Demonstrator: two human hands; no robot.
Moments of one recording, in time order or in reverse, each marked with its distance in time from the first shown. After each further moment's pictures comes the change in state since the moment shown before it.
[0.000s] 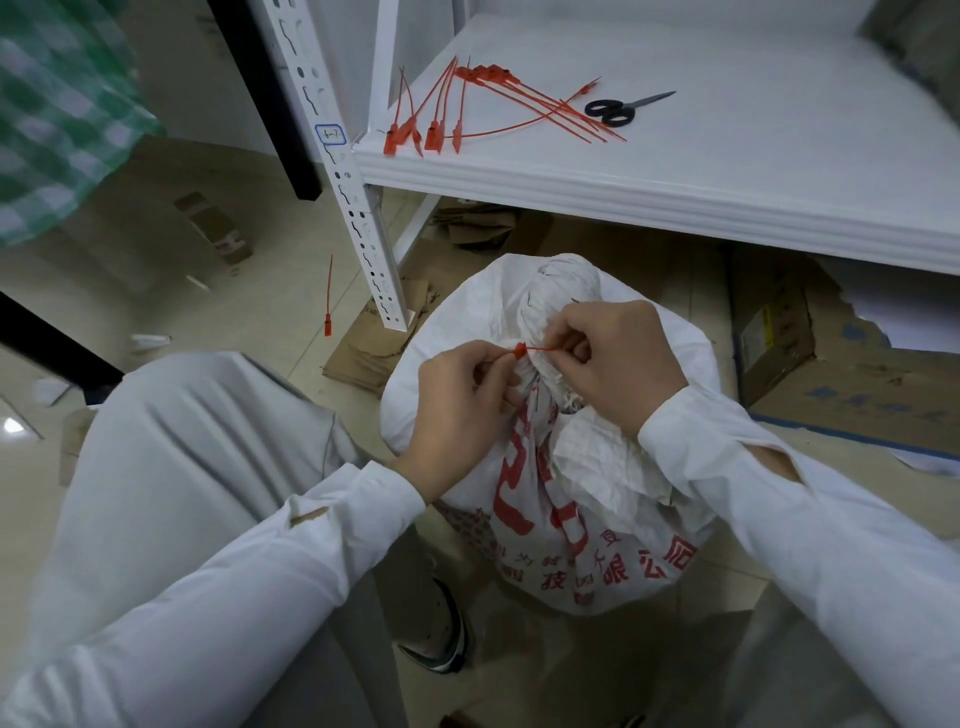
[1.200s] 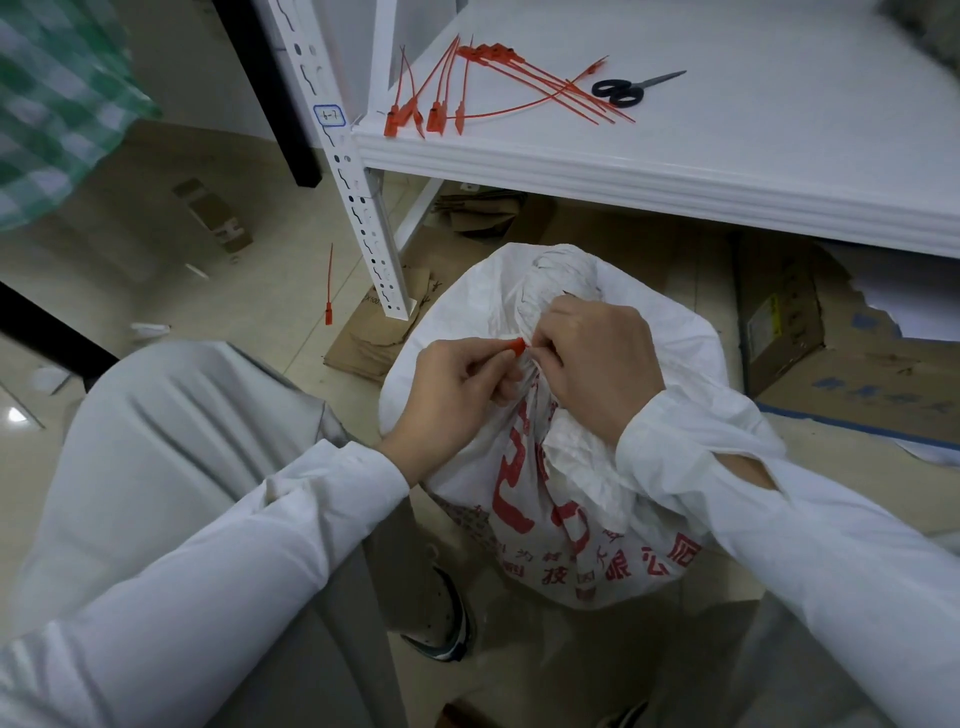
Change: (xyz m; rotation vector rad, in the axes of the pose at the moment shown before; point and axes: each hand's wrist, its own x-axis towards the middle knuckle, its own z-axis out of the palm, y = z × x) left_hand 0.003 -0.007 -0.011 -0.148 -0.136 -0.027; right_hand 0.000 -0.017 0.020 -0.285 -0.064 0.032
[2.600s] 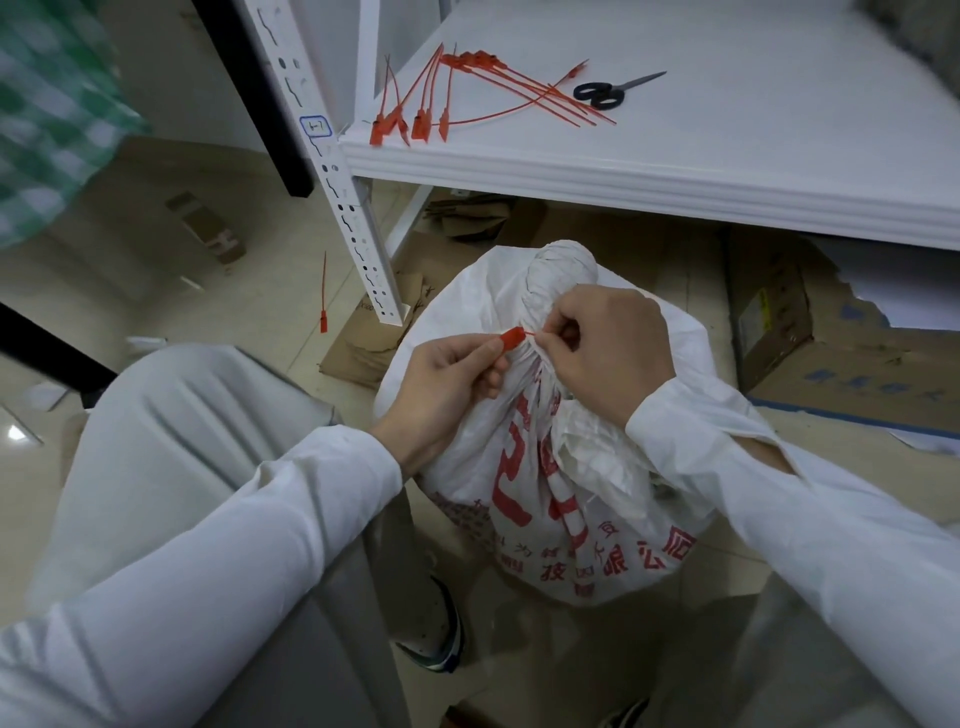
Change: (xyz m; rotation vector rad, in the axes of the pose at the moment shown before) left_hand 0.009 0.004 0.002 -0.509 -0.044 -0.357; right_hand -0.005 0.013 -0.014 0.192 0.100 0.150
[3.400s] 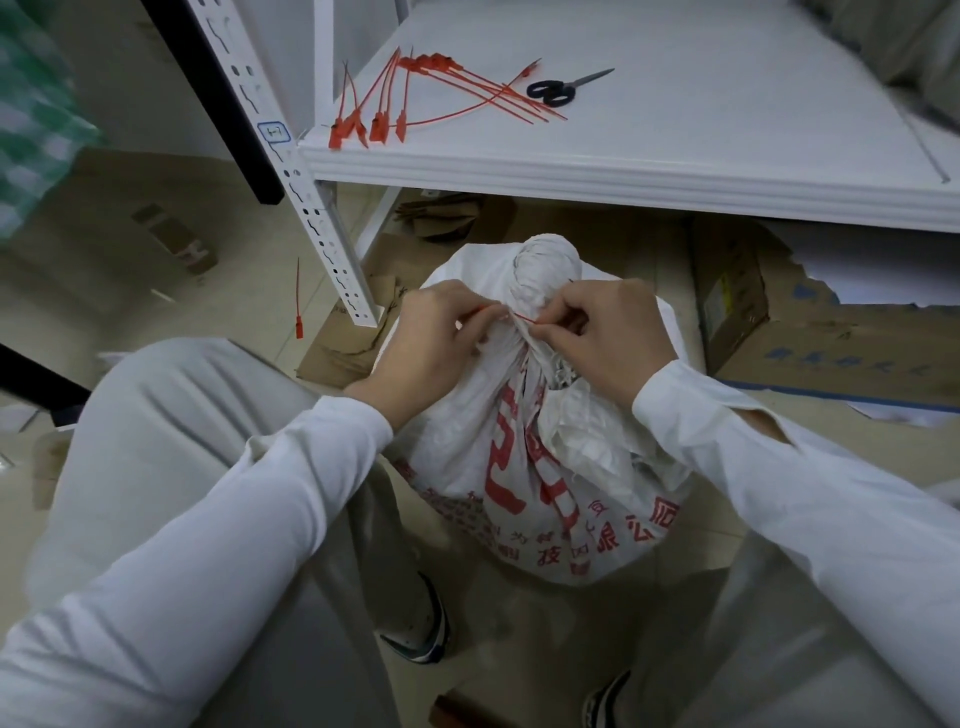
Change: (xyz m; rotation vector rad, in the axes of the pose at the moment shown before) left_hand 0.023 0.021 0.017 1.008 -0.010 0.690; right_hand -0.011 0.036 -0.020 0.220 -0.022 0.016
